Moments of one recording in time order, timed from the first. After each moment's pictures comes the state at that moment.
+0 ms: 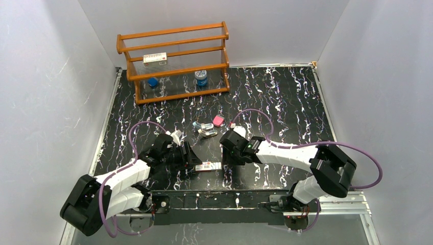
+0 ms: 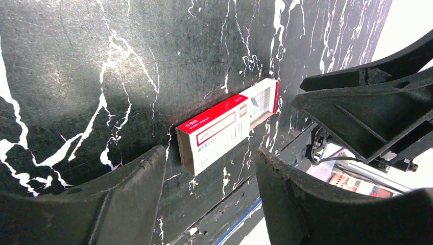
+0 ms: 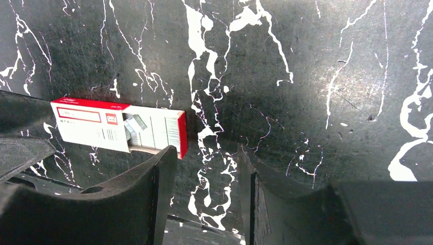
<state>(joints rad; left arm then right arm) -0.51 1.08 0.29 -0.02 0.42 -0.82 1.05 1.45 0.82 -0.45 0.17 0.95</state>
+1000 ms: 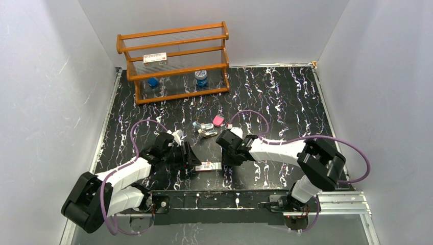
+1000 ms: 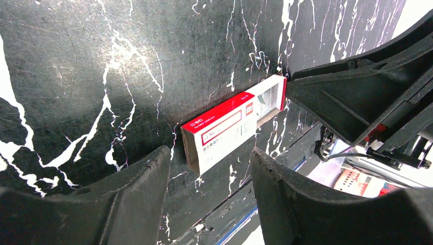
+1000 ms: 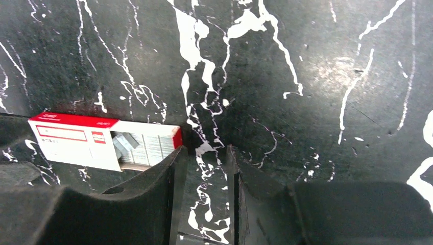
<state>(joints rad) -0.51 1.10 0.32 -0.06 0.43 -0.77 1.04 1.56 0.85 -0.45 0.16 0.97</state>
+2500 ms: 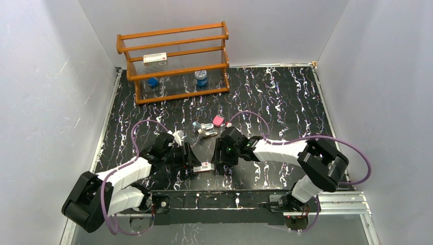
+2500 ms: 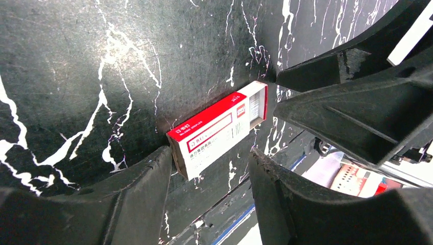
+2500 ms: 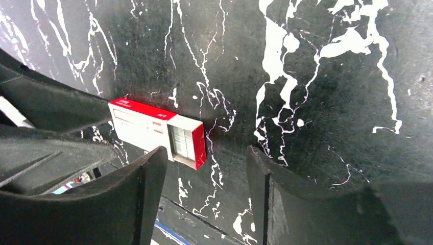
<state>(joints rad) -0.51 1.11 0.32 -0.06 0.46 -0.77 0.98 1.55 0.78 -0.20 -0.08 0.97</state>
